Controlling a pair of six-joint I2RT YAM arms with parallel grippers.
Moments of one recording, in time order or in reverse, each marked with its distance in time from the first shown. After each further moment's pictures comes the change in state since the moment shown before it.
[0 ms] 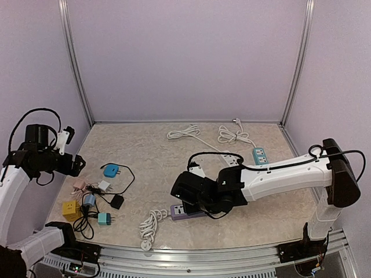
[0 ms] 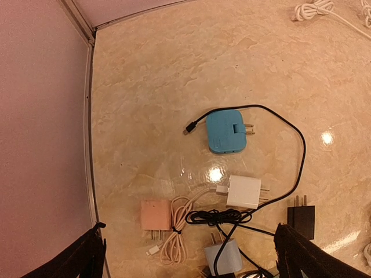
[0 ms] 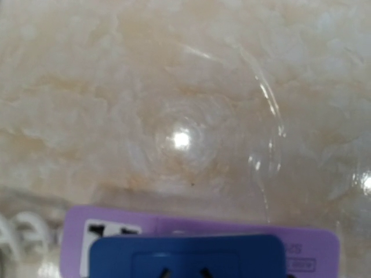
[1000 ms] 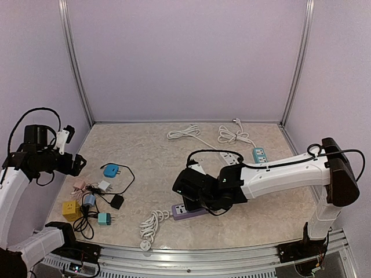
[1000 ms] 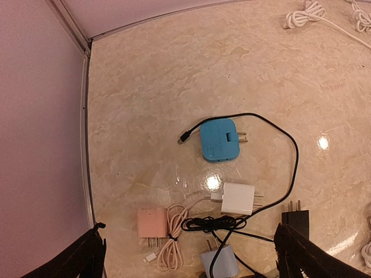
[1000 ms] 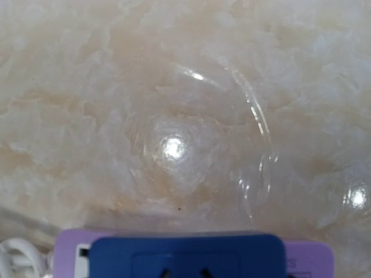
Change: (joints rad) left arm 0.000 -0.017 -0.008 0.023 0.035 0.015; right arm -0.033 0.003 -0.029 0.056 0.003 -0.084
